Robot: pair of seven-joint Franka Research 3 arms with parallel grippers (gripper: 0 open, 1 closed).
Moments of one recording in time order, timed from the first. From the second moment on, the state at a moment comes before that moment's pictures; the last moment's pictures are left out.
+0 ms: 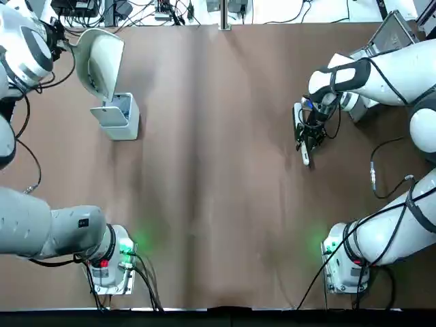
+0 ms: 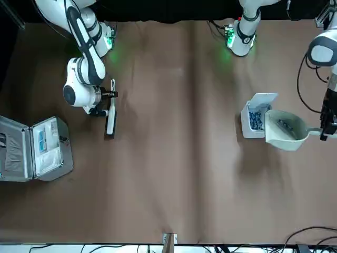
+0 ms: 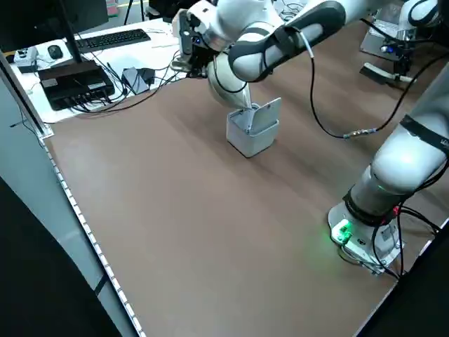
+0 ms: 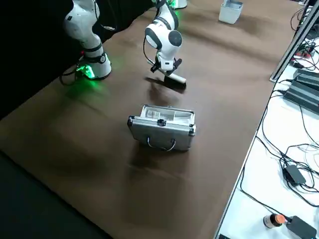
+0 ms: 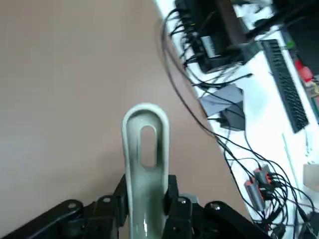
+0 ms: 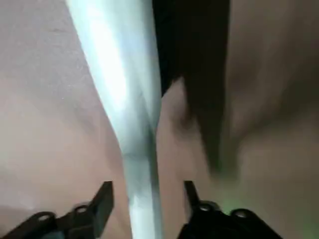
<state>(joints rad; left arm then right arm) 0.13 -0.08 0.12 -2.38 -0.30 2.99 -0.59 0.32 0.17 -0.09 -2.45 0.45 2.13 -0.03</state>
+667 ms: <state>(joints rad) 0.24 -0.19 -0.08 -2.59 -0.30 3.33 -0.37 0.26 0.16 -0.11 -2.02 0.34 1.69 0.03</state>
